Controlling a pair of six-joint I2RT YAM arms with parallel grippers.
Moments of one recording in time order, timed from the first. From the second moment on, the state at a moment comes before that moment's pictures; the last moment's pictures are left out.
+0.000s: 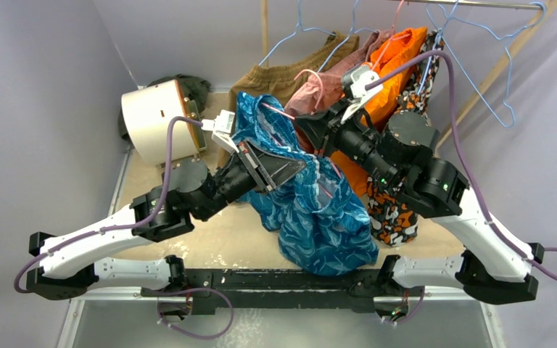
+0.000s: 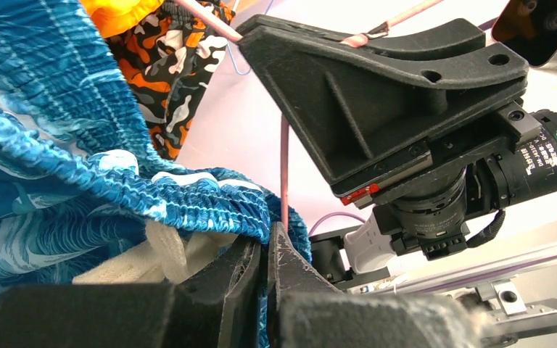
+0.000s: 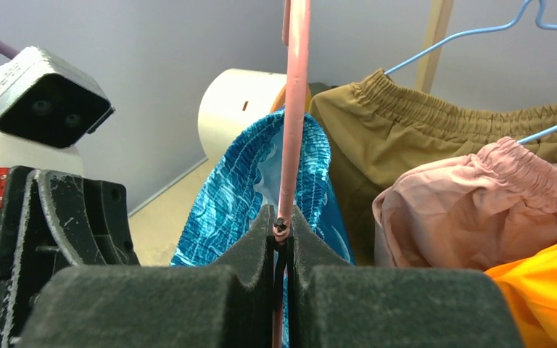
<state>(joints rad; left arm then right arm) -1.25 1.02 1.30 -0.18 -0.34 -1.04 1.03 1.16 1.69 -0.50 0.28 0.12</state>
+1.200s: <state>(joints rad) -1.25 1.02 1.16 -0.26 -0.38 -1.11 1.03 0.87 1.45 -0.12 0.11 0.16</state>
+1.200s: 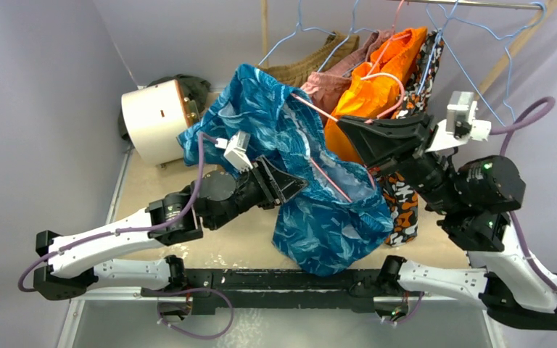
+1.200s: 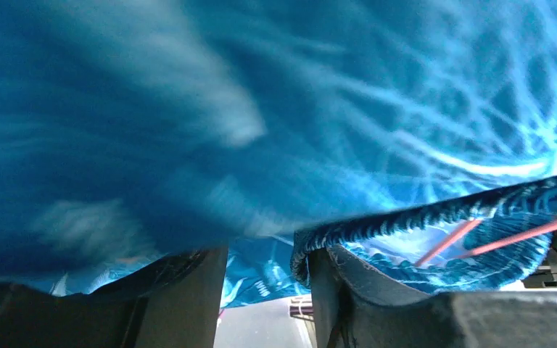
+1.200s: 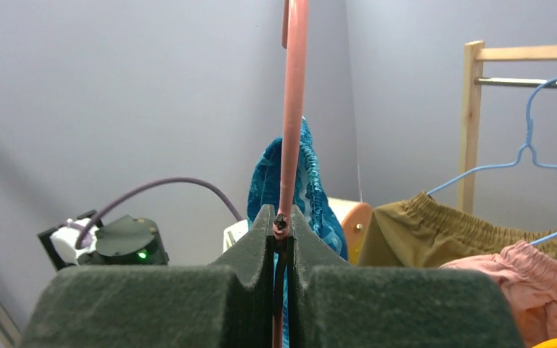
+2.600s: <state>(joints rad) -1.25 1.19 1.80 -0.83 -0.57 -0.54 1.03 0.92 1.53 -0.54 0.12 0.11</state>
